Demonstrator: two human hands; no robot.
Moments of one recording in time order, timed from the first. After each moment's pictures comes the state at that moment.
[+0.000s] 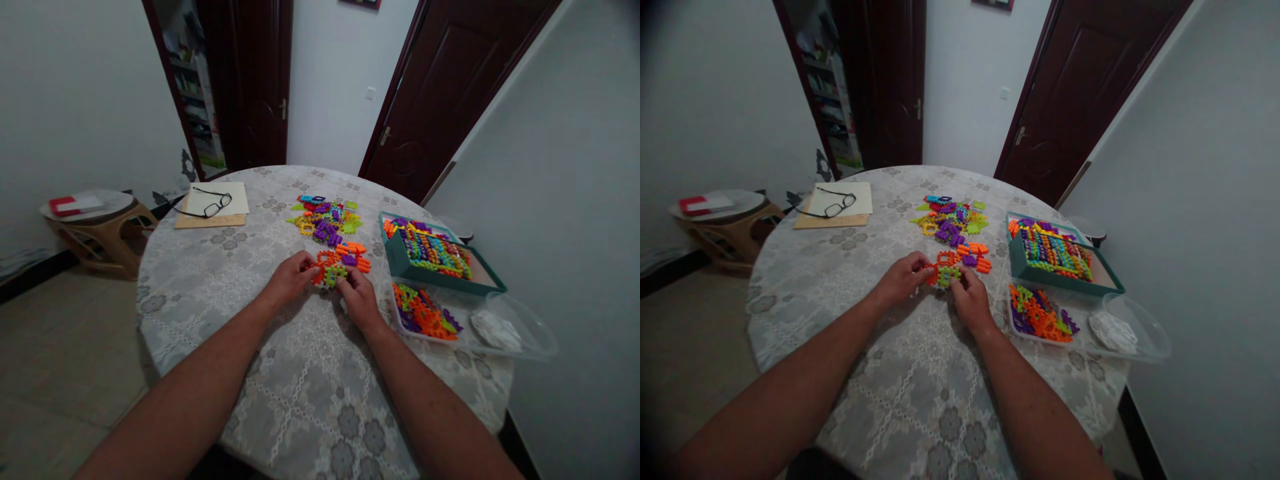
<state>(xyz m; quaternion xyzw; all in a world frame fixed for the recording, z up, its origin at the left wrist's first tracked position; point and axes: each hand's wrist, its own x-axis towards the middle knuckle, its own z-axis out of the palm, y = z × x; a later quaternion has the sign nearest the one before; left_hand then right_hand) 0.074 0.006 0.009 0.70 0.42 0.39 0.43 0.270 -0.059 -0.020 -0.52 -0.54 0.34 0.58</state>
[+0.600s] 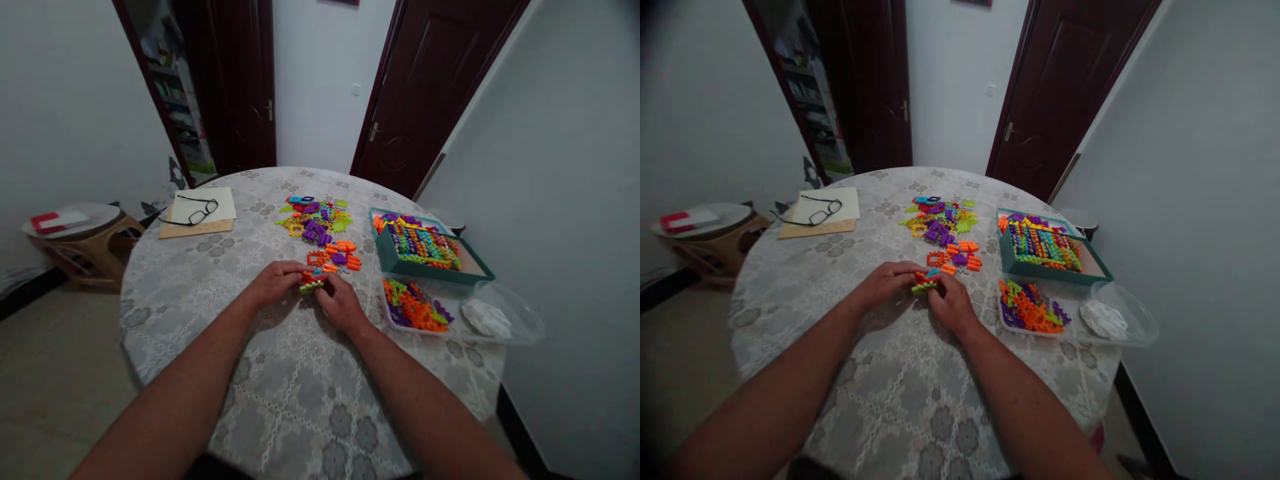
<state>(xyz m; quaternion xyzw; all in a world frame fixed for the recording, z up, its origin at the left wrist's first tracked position) 0.059 0.016 0.015 0.73 0.34 0.32 0.49 0.261 -0.066 -0.020 -0.52 -0.64 0.27 0.49</state>
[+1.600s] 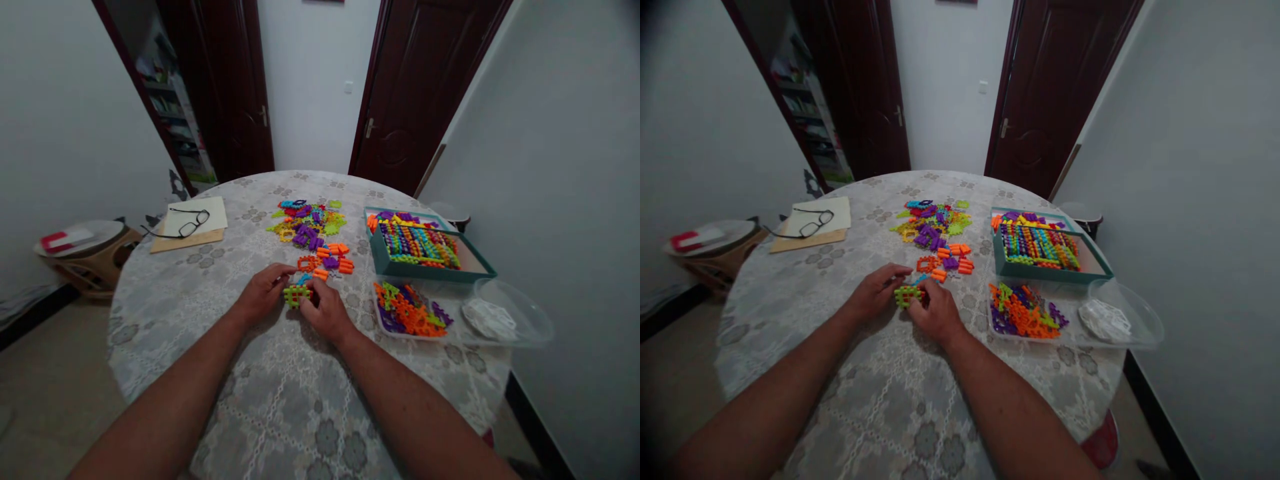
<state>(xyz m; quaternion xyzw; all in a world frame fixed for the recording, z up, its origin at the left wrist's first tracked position) 0.060 0.017 0.001 0.80 0.38 0.35 0.30 0.253 -0.069 -0.009 -0.53 -0.64 0.27 0.47</state>
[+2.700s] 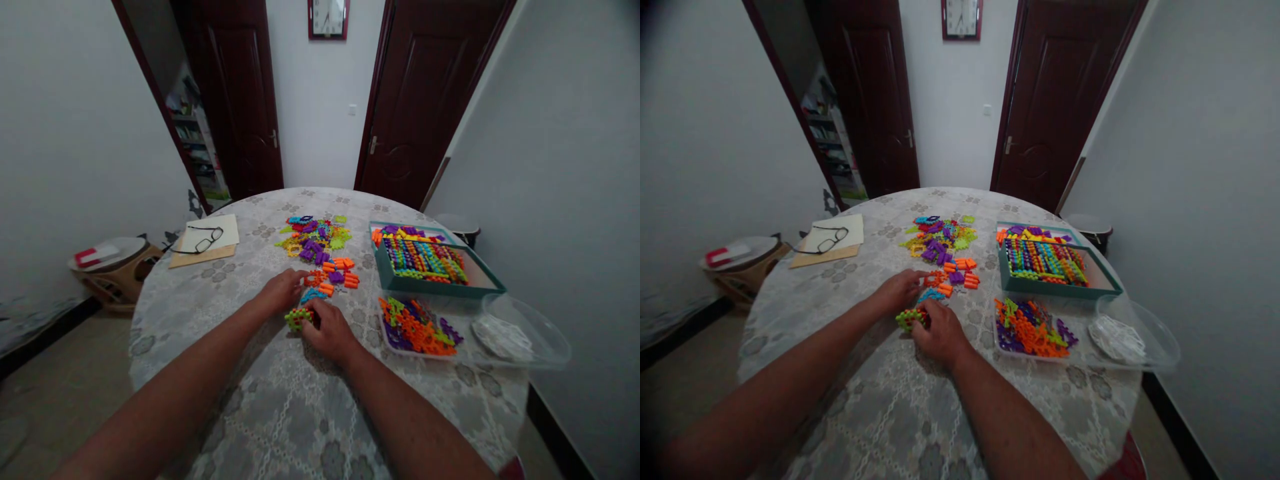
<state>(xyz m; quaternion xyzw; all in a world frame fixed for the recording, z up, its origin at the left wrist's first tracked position) 0.084 0.062 0.002 0.88 0.44 0.11 0.13 0.251 -0.073 -0.010 -0.51 -0.70 0.26 0.43</state>
